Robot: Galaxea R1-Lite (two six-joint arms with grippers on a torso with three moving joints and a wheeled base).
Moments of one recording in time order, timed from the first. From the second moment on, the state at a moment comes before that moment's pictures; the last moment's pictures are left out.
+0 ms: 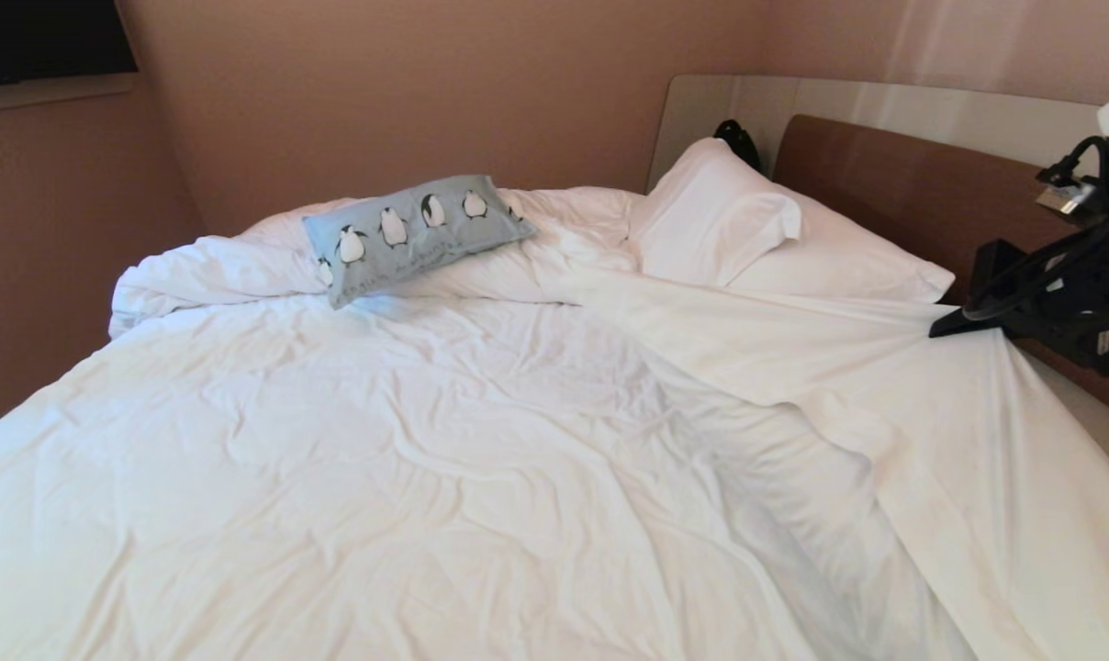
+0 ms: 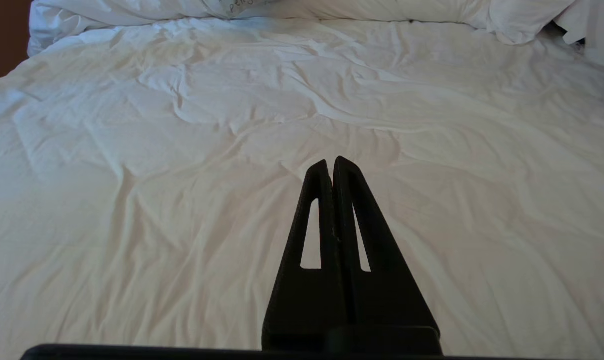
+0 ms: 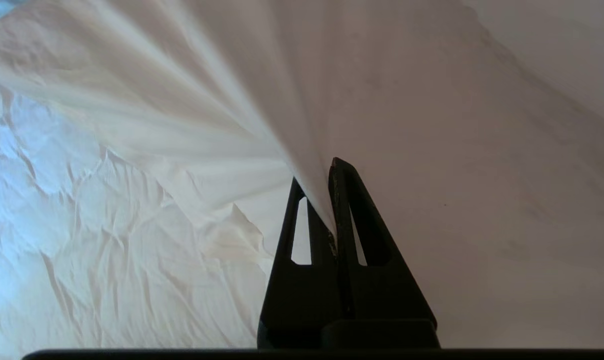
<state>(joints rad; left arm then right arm) 0.00 0.00 0.00 0.00 0.00 0.00 0.05 1.61 -1.59 0.67 0.11 0.51</state>
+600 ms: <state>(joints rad) 0.00 0.00 0.00 0.00 0.00 0.00 0.11 1.62 -1.57 0.69 0.11 0.51</state>
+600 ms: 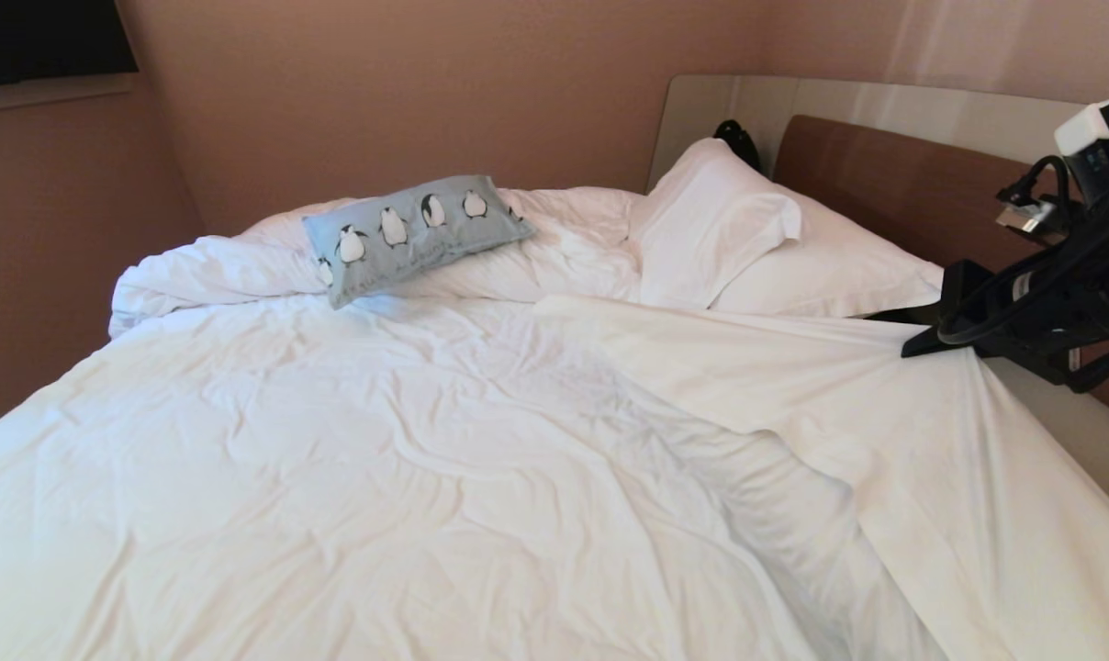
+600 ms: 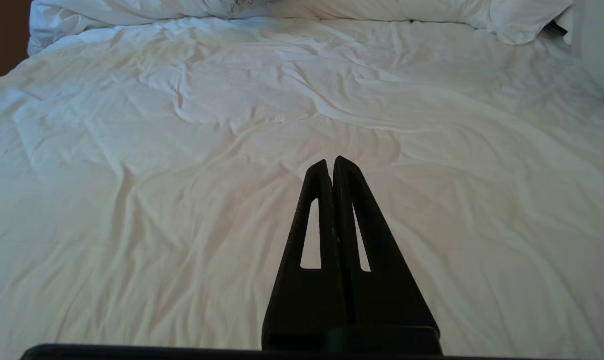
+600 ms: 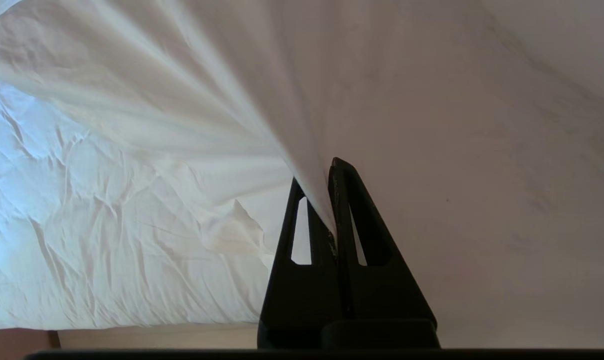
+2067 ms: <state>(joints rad) 0.00 0.00 0.00 0.00 0.00 0.00 0.11 1.61 -1.57 0.69 0.11 0.51</state>
